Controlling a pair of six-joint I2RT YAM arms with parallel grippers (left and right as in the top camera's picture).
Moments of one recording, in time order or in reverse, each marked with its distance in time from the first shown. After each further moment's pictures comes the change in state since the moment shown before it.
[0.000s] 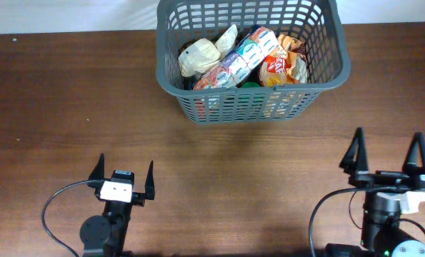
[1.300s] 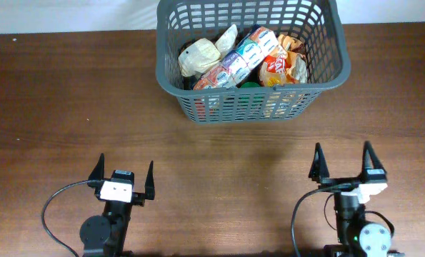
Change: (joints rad) left arm 0.000 0.000 0.000 0.000 0.000 0.000; right arm 0.110 -0.158 -0.334 -0.037 -0.006 -0.033
